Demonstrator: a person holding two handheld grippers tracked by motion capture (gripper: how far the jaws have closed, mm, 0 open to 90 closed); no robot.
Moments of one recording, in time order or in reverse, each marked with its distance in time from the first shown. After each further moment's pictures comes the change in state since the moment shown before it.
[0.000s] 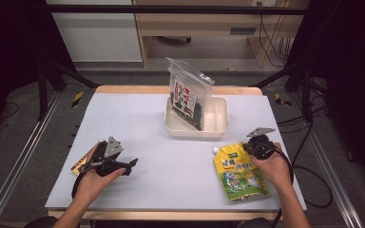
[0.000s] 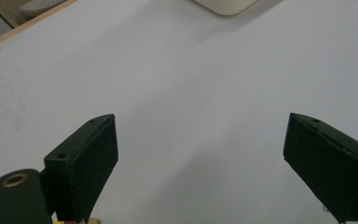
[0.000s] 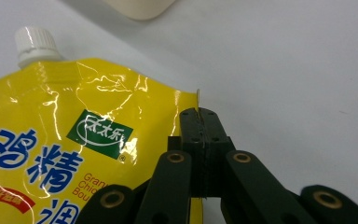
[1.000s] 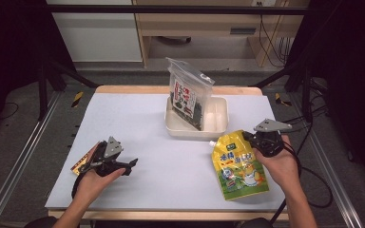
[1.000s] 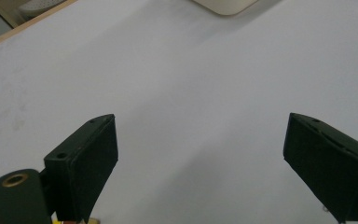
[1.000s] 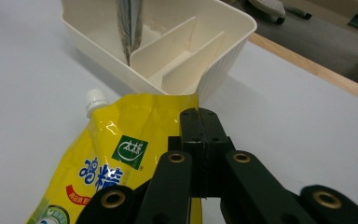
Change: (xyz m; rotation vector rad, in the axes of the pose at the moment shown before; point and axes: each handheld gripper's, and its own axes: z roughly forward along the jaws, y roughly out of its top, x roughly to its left) left arm 0.000 0.000 0.000 0.000 0.000 0.001; right arm 0.021 0.035 -0.077 -0.245 0.023 -0.041
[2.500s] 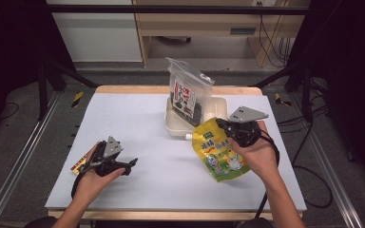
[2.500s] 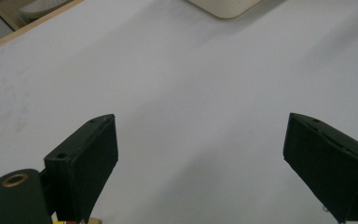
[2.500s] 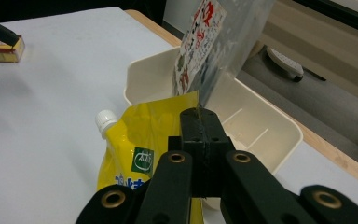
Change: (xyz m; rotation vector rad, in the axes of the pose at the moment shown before) left arm 0.001 0.001 -0.002 -0.009 -0.001 -0.001; right arm 0.053 0.071 0.005 -0.148 0.081 -0.146
